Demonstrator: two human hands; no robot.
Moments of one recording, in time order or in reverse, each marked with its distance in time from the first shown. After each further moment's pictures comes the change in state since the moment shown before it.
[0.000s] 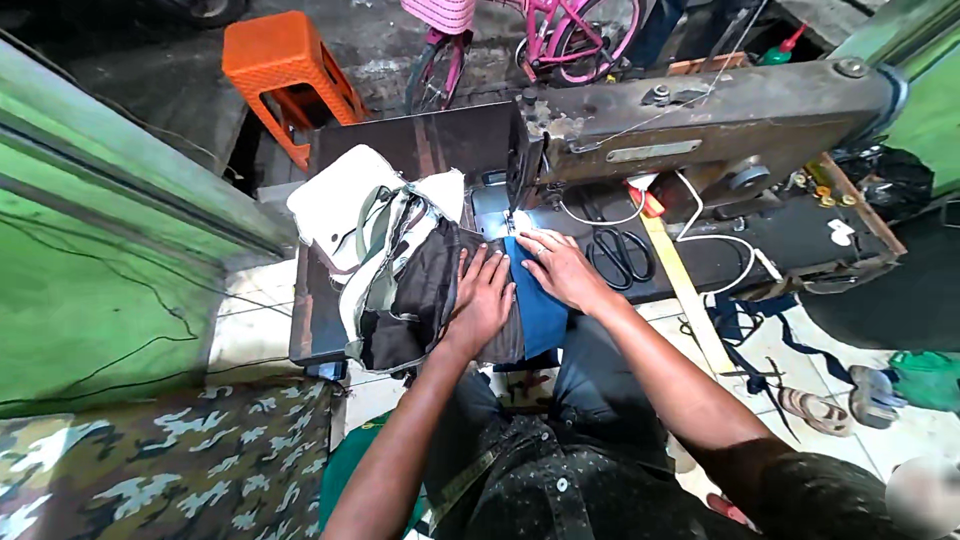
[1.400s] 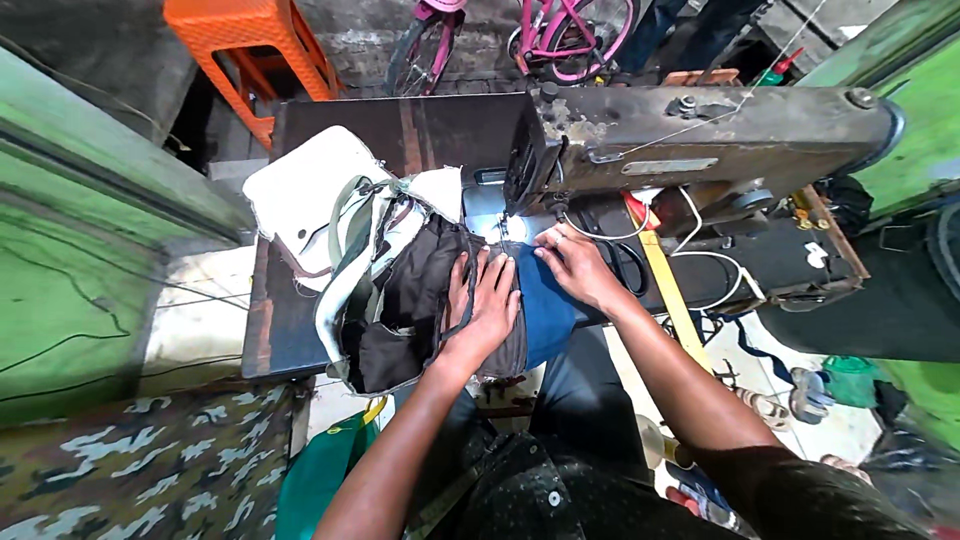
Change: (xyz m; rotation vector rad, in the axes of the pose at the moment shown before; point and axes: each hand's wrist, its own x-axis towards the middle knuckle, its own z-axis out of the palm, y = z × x) left_hand 0.010 0.010 0.016 0.001 -0.076 -0.055; right_hand 0.008 0.024 -0.022 0.171 0.089 0.023
